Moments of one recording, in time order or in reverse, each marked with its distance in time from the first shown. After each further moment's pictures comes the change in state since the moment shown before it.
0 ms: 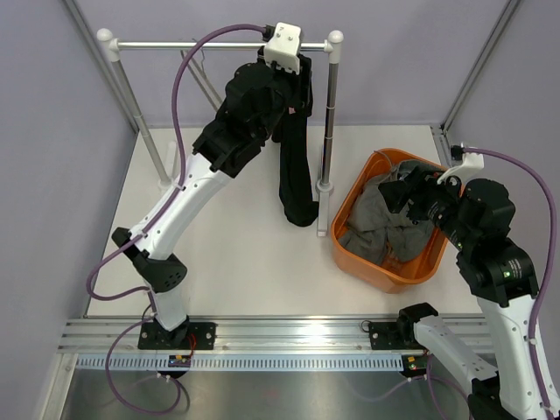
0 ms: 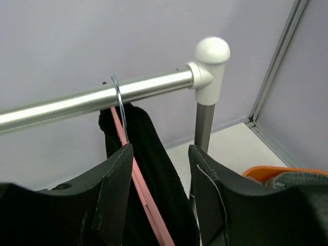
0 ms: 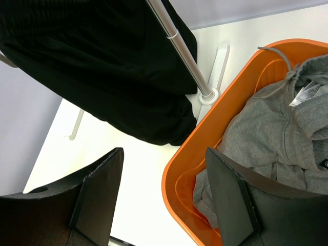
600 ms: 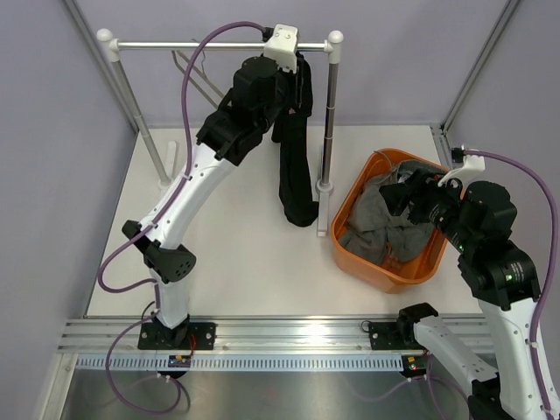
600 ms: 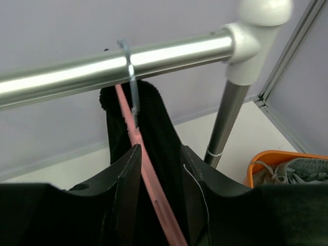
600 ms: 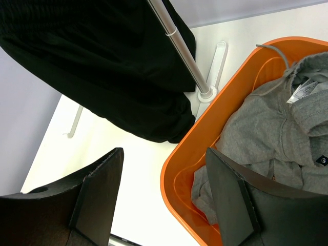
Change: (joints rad) left arm 0.053 0.097 0.118 -0.148 0.019 -0.068; right arm 0.000 -0.009 0.006 -0.023 0.000 -0.008
